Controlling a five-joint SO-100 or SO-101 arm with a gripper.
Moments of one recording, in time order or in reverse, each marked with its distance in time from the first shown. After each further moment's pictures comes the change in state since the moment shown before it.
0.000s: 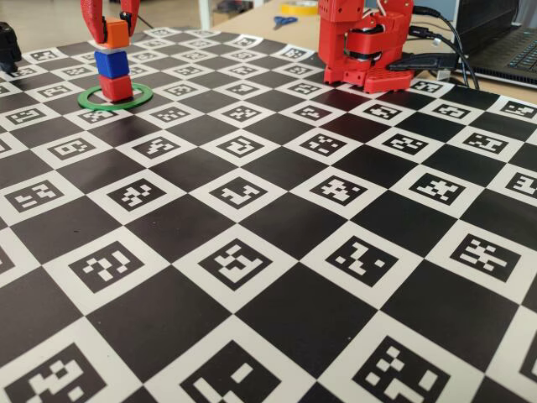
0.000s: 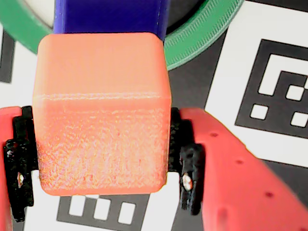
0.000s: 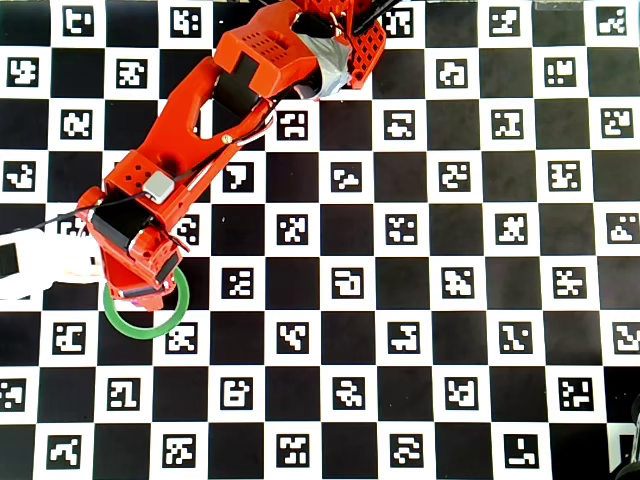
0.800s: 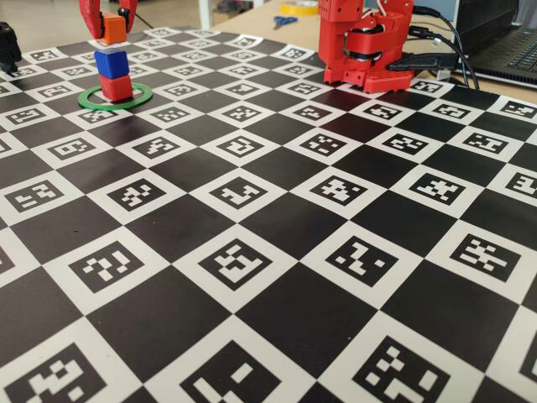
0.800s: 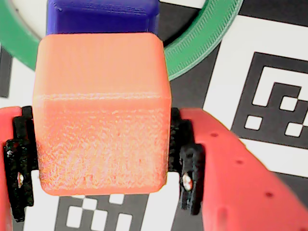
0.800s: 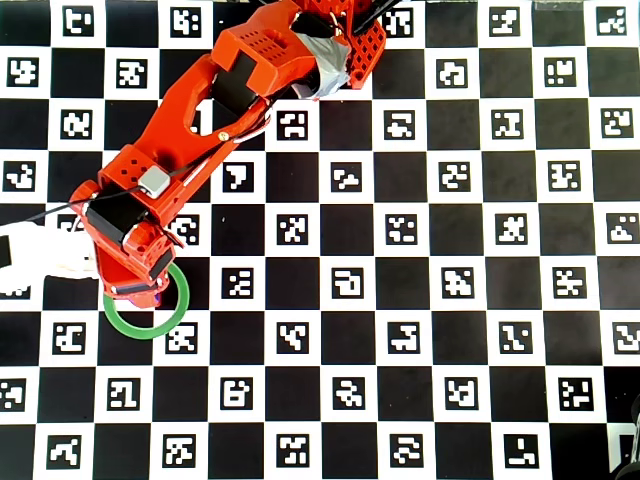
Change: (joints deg) arm 1.1 -1.2 -0.5 0.0 0.0
